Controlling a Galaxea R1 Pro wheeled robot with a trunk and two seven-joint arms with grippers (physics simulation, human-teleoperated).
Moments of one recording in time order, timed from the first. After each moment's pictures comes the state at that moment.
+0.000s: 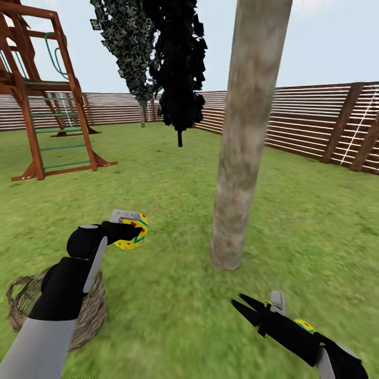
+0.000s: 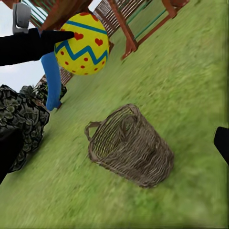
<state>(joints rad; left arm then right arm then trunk) -0.68 0.07 -0.09 -1.54 -0.04 1.04 -0.11 -0.07 0.05 -0.34 -1.53 -0.23 0.62 1.15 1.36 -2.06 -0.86</state>
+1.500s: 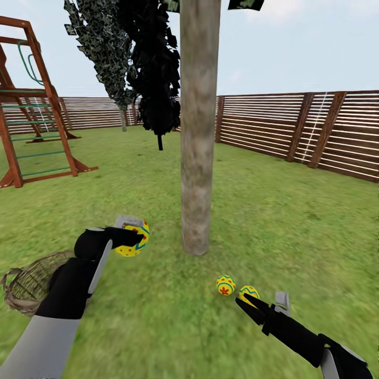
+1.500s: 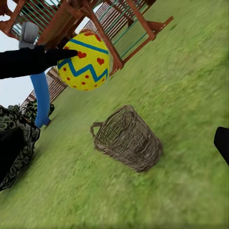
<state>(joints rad) -0.68 0.07 -0.11 -1.46 -0.06 1.04 -0.10 -0.07 0.05 -0.38 -1.52 -0.23 0.62 1.15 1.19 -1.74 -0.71</state>
